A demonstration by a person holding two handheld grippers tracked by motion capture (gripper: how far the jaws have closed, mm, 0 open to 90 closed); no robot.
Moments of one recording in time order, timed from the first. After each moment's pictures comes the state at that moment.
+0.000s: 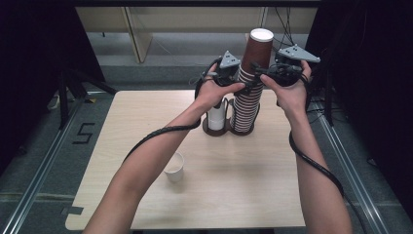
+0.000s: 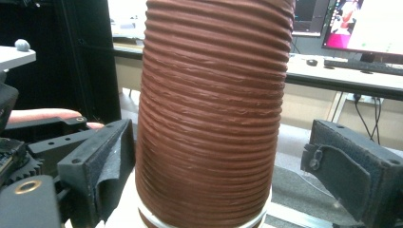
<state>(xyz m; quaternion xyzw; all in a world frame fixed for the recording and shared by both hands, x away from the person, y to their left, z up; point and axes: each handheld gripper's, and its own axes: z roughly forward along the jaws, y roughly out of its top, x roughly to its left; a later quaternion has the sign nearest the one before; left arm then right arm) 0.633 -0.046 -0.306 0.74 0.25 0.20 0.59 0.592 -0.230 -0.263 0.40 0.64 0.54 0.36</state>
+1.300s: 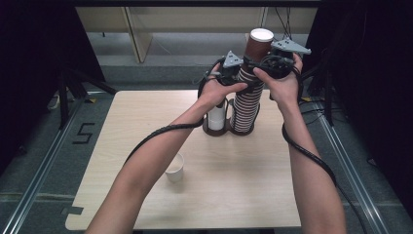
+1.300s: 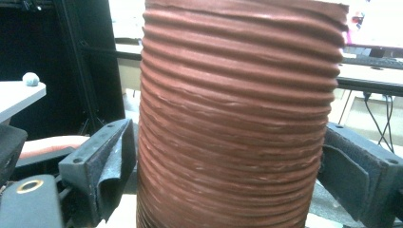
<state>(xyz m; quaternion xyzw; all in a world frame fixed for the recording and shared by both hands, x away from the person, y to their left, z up) 0.641 -0.053 -0.310 0.74 0.25 0.20 0.59 0.615 -0.215 -0.258 0.40 0.65 0.55 0.35</state>
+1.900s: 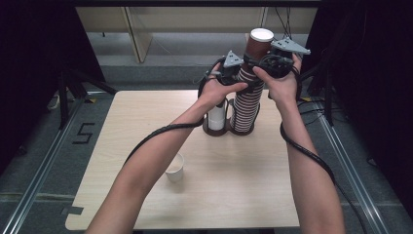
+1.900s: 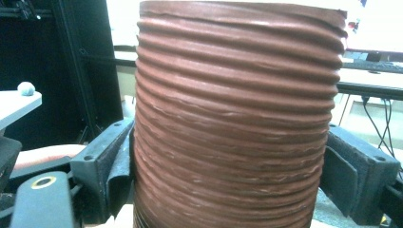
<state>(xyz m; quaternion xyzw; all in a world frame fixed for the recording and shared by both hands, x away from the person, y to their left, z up) 0.642 -0.054 -0.310 0.74 0.25 0.20 0.59 0.618 -0.214 -0.259 0.40 0.64 0.55 0.35</state>
